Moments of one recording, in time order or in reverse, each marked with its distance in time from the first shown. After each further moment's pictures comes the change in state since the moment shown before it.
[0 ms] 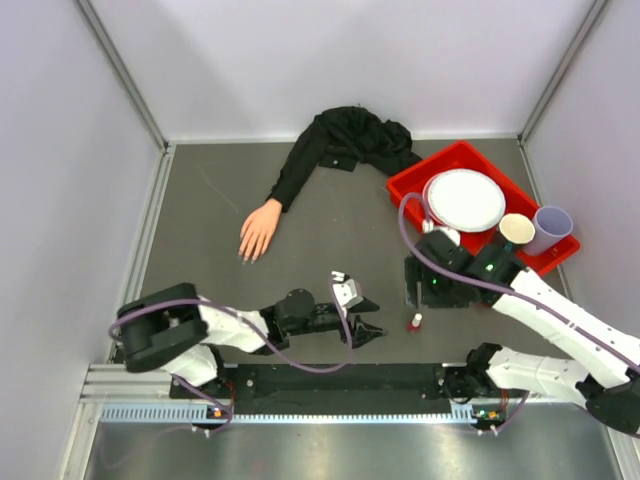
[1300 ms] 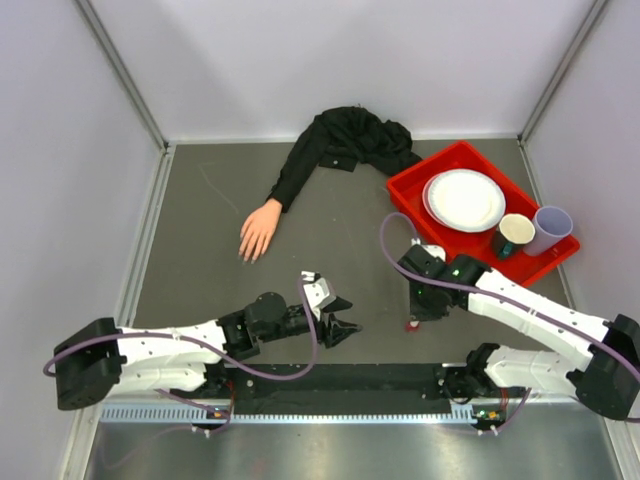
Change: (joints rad) left arm 0.000 -0.497 -0.080 -0.444 -0.121 0.018; right arm 0.019 0.100 -0.237 0.170 -0.045 0.076
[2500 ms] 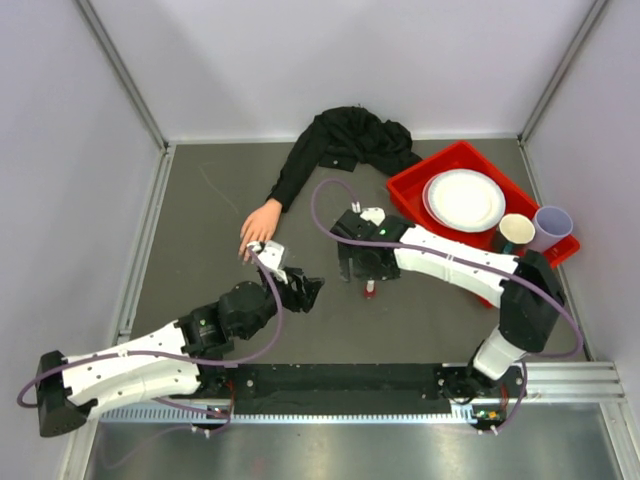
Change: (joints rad) left arm 0.047 -0.335 0.172 -0.595 -0.578 -0.220; right arm 0.092 0.525 0.477 0.090 0.131 0.004
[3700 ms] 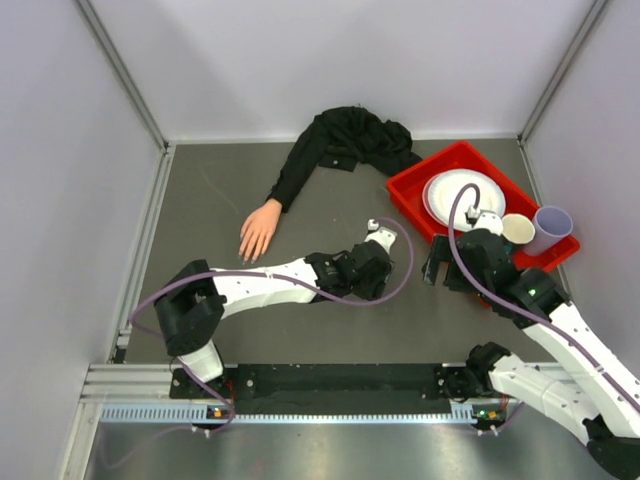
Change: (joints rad) left arm 0.006 1.014 0.695 -0.332 0.214 -0.073; right arm -0.323 -0.878 -0.390 -0.011 0.032 -0.212
